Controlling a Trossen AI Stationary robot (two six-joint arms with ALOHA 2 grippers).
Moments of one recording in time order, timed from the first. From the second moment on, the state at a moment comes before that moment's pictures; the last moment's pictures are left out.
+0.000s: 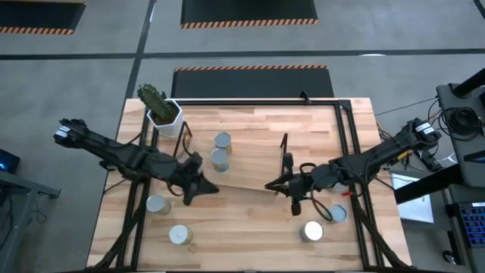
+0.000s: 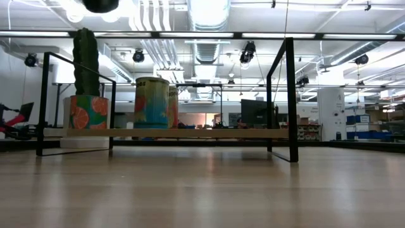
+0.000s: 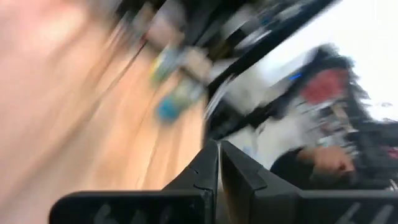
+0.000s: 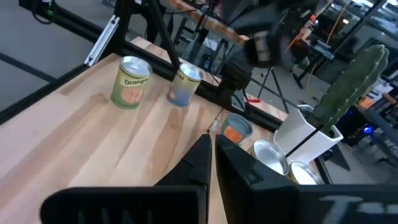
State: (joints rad) left arm -0.36 1.09 0.93 -0.20 -0.09 -0.93; right arm 0.39 1.24 0.85 0.15 0.29 -0.37
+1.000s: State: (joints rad) left arm -0.80 1.57 1.31 -1.09 -0.06 -2.16; right arm 0.39 1.12 0.83 0.12 0.29 -0.52
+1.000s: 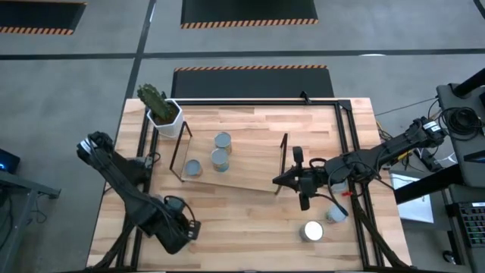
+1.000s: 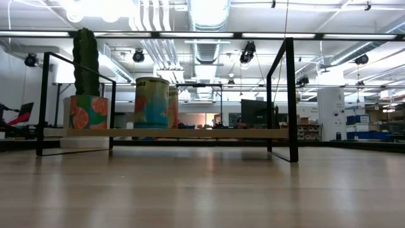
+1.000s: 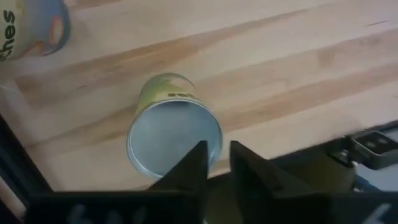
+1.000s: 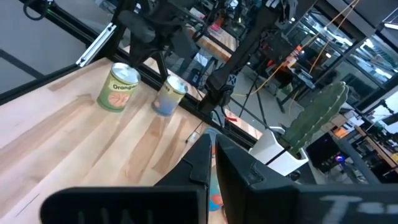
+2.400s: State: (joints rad) left arm -0.83 1.72 1.31 -1.12 0.01 -2.19; right arm 0.39 1.12 0.83 0.06 0.29 -0.45
